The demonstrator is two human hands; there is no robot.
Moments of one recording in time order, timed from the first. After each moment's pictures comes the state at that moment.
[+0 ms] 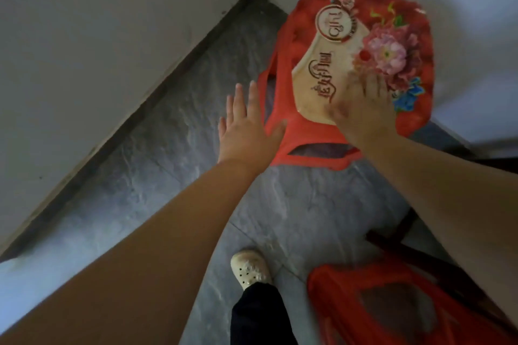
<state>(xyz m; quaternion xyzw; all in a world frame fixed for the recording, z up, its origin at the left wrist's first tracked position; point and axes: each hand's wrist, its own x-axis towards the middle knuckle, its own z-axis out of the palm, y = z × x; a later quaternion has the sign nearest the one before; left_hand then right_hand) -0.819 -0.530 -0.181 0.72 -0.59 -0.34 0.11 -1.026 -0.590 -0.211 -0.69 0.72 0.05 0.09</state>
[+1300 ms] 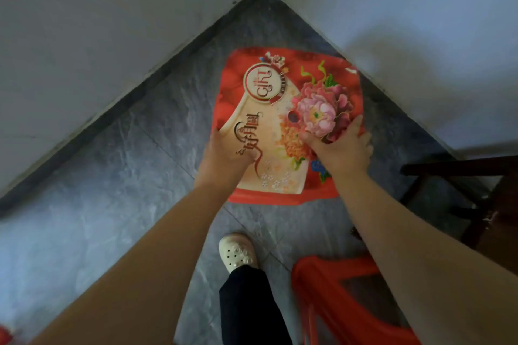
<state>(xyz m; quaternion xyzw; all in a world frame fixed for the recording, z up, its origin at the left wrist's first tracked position) -0.781 -0.416 -0.208 0.74 -0.33 -0.52 0.26 -0.985 -0.473 -0.204 -0.46 0.84 -0.05 0.28</state>
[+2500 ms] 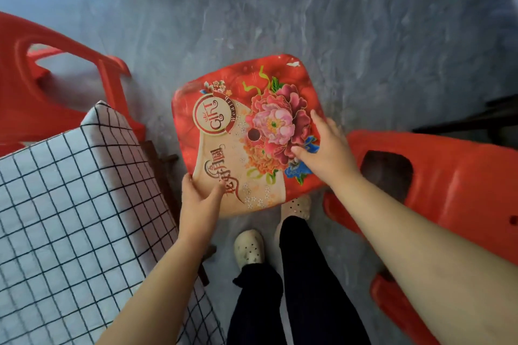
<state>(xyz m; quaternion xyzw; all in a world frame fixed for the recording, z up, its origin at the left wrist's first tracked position) -0.793 0.309 -0.197 0.81 0.01 -0.44 0.38 -0.938 0.096 -0.195 -0.75 0.54 0.08 0.38</state>
